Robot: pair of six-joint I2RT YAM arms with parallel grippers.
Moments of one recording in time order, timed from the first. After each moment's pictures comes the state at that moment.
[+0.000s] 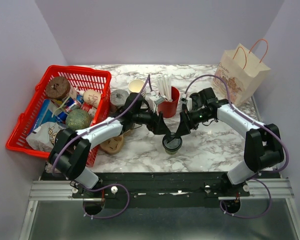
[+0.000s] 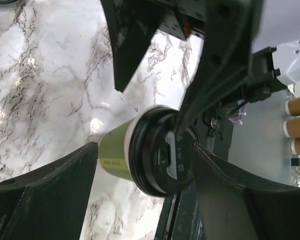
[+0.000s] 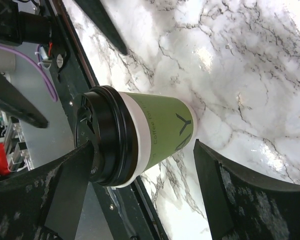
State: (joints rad) left arm -0.61 1.57 0.92 0.15 0.82 -0.34; right arm 0.31 1.58 1.05 -0.68 -0.93 -0.21
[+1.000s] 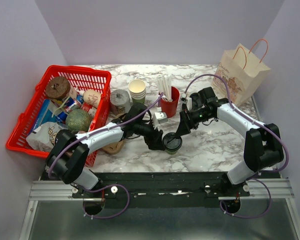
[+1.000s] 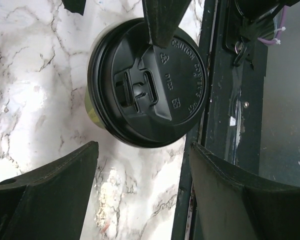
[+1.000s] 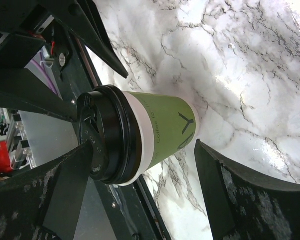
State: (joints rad) left arm -0.68 1.48 0.84 -0.10 0.82 0.08; right arm 0.31 1.58 1.07 -0.71 -0.93 -0.22
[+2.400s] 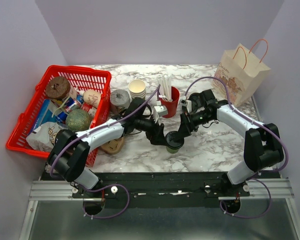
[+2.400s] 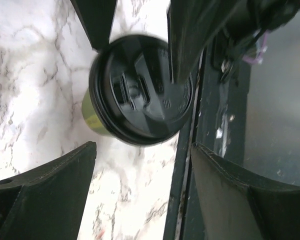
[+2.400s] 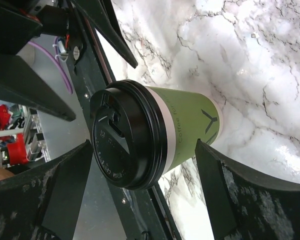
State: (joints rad) left arm -0.66 1.51 0.91 -0.12 0.86 0.00; right arm 0.31 1.58 1.04 -0.72 -0.99 -0.22
